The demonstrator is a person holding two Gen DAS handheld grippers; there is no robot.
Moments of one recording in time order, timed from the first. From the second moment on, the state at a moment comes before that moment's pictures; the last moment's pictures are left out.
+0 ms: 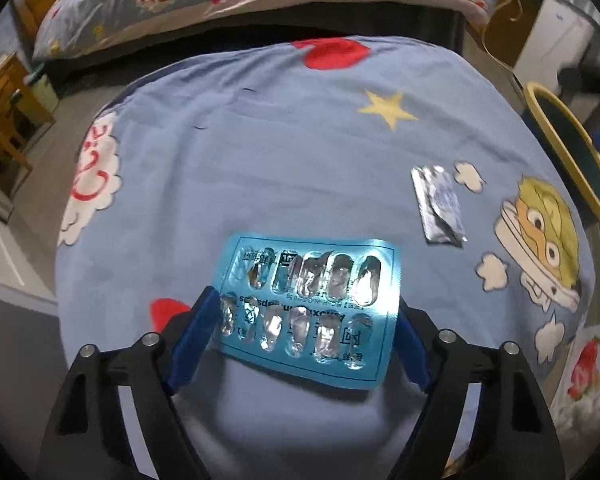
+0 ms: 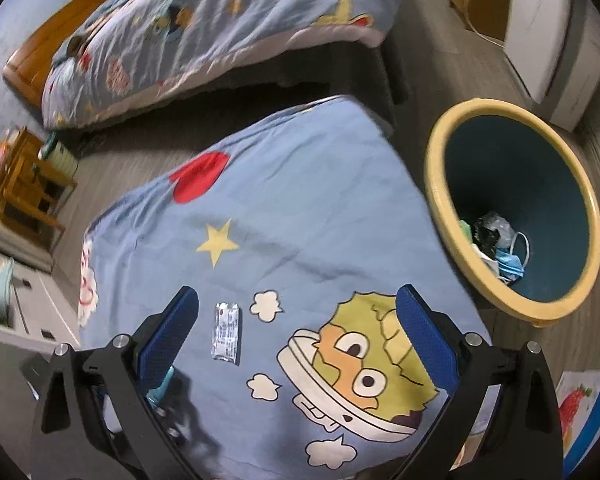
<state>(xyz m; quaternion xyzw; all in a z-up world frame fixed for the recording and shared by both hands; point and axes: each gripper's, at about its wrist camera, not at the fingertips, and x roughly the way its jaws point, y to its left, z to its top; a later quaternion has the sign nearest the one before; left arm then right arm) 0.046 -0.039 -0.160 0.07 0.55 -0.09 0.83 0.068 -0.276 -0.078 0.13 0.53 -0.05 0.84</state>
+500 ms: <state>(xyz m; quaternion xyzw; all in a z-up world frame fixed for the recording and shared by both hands) 0.053 -0.014 -0.117 0.06 0.51 -0.11 0.85 0.090 -0.211 -0.141 0.09 0.61 0.02 0.79</state>
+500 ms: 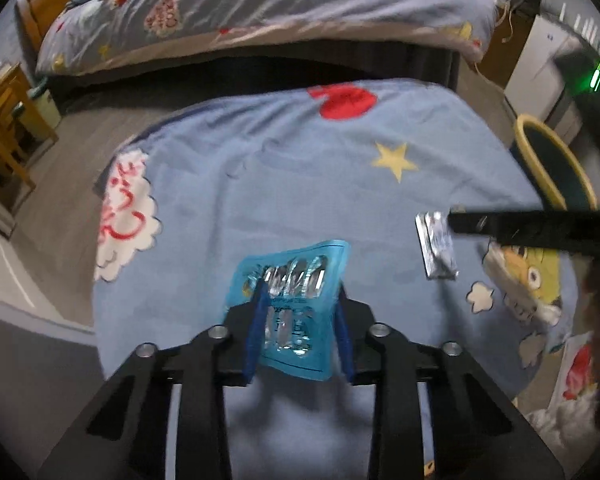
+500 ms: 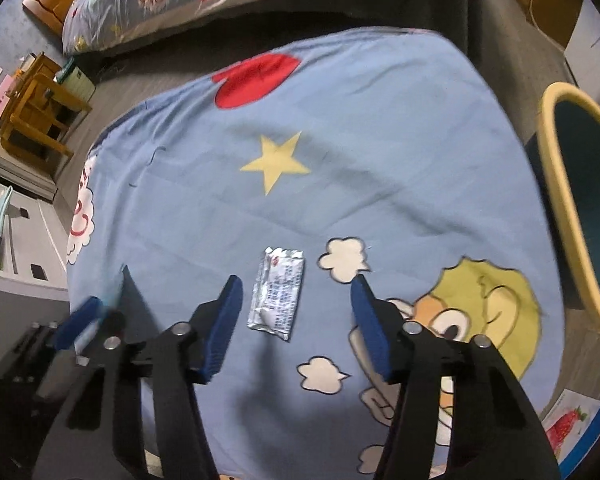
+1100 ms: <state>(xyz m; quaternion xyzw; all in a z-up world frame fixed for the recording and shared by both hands) 0.077 0.034 -0.113 0.02 0.51 -0.06 0.86 0.091 -0.185 -0.162 0.01 0.62 0.01 0.78</state>
